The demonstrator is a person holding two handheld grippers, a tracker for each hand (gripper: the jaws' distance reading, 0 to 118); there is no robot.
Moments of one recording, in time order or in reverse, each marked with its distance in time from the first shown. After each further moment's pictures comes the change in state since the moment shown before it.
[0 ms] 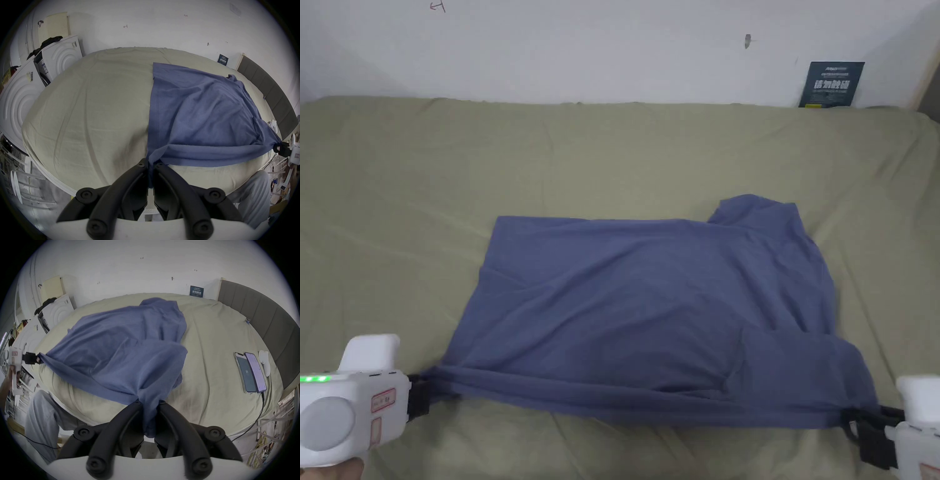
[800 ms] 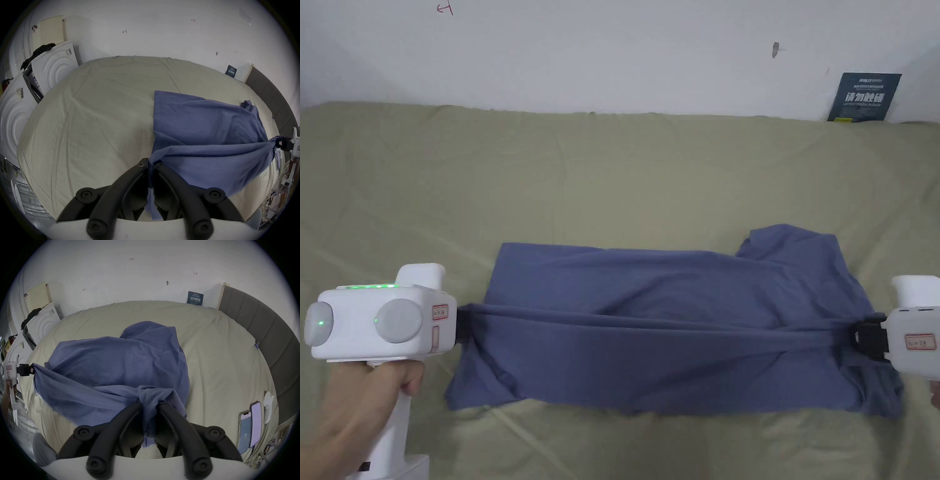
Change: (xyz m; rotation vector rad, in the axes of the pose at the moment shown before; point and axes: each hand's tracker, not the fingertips) left arm 0.028 0.152 -0.102 0.023 0.036 0.023; right arm 0.012 0.180 -0.121 -0.040 -0.074 -0.017
